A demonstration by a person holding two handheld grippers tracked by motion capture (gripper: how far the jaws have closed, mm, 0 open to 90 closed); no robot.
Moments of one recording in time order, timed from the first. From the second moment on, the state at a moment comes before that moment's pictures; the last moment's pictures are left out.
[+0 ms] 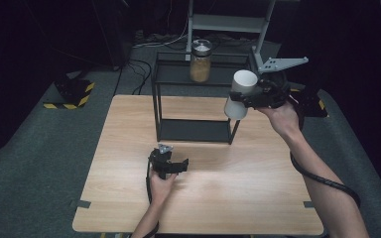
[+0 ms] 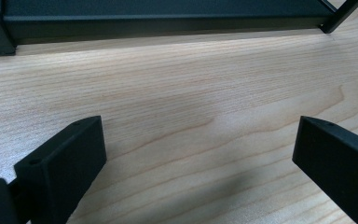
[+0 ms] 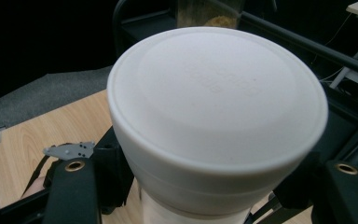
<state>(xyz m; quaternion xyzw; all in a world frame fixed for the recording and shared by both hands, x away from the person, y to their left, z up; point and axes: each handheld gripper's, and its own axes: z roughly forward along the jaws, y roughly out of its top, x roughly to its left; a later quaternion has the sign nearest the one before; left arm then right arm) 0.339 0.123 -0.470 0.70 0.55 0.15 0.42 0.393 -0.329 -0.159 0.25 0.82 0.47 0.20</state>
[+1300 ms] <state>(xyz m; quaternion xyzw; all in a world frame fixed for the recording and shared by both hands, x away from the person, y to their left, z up) 0.339 0.124 -0.470 0.70 0.55 0.15 0.43 0.432 -0.297 -0.114 0.30 0.80 0.47 0.23</state>
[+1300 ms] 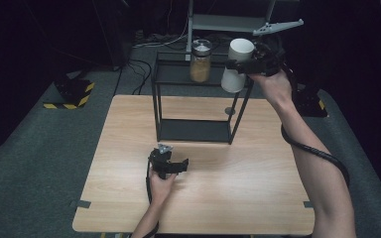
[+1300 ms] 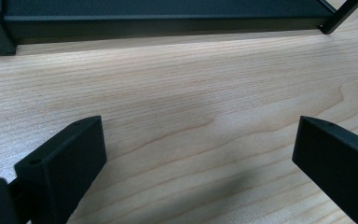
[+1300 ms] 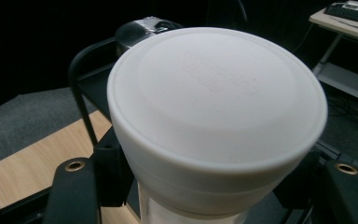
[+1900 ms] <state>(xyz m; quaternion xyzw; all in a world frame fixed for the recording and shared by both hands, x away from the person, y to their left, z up) 0.339 0.124 -0.470 0.70 0.55 0.15 0.43 0.458 -0.282 -0.115 0.35 0.78 0.46 0.23</state>
